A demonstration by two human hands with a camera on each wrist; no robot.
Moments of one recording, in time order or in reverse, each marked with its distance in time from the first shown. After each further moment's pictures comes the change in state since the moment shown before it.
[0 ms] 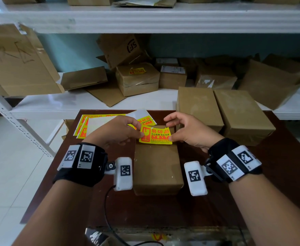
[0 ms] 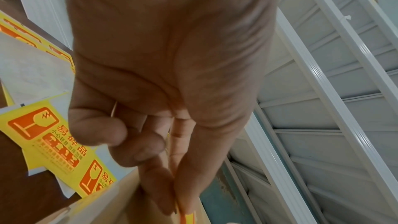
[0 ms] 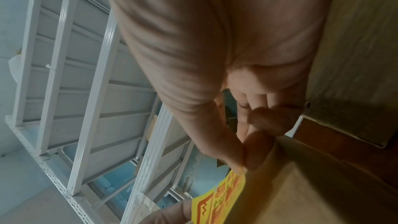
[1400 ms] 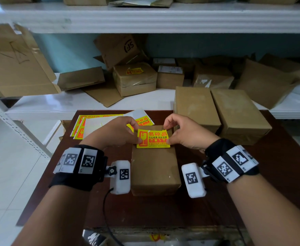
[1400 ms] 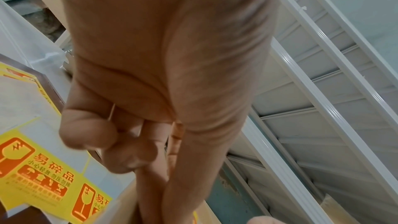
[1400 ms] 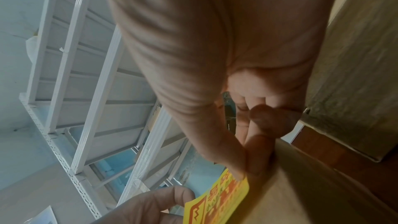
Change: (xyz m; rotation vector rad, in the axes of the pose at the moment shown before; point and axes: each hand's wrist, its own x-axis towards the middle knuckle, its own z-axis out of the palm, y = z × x) left_hand -0.007 0.009 0.003 0.214 0.003 0.041; right_hand 0.004 0.006 0.002 -0.109 -0.035 -0.035
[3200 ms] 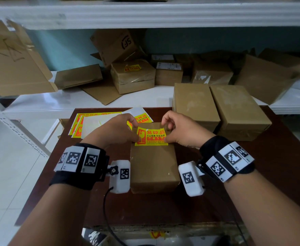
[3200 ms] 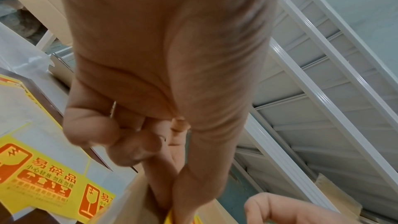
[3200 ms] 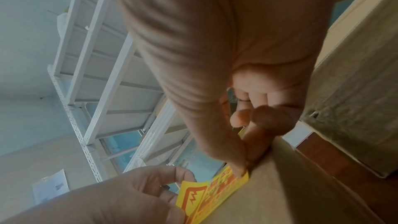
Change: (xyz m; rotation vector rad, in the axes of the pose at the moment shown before) left_hand 0.006 0.000 0.006 0.062 0.042 -0.032; right_hand -0.001 -0.005 0.007 -0.140 0.045 0.014
